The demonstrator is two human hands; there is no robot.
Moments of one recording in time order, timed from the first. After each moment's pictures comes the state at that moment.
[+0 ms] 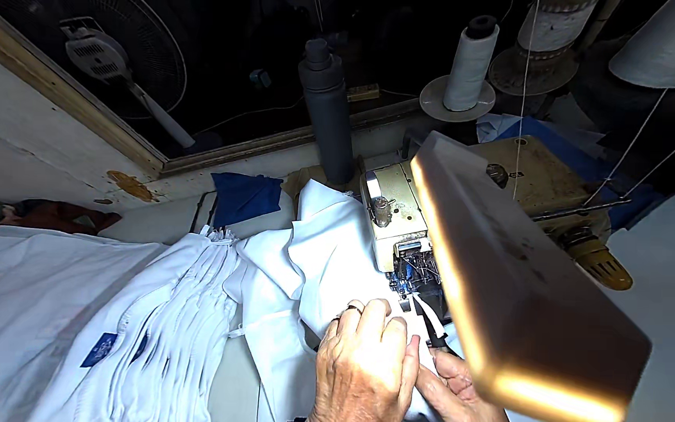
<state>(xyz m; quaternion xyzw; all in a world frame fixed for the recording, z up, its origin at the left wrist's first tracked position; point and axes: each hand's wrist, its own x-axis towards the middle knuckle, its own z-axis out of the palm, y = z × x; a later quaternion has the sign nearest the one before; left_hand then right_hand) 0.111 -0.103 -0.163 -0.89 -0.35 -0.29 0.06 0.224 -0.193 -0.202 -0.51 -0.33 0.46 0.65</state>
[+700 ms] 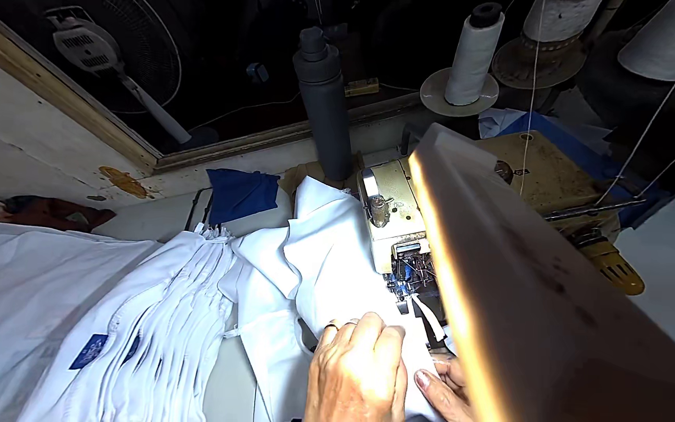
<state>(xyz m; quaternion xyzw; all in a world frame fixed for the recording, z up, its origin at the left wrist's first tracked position) 0.105 -0.110 -0.149 -0.90 -0.35 -0.24 -0.01 0.234 -0.200 -0.202 -0.52 -0.36 0.45 0.63</state>
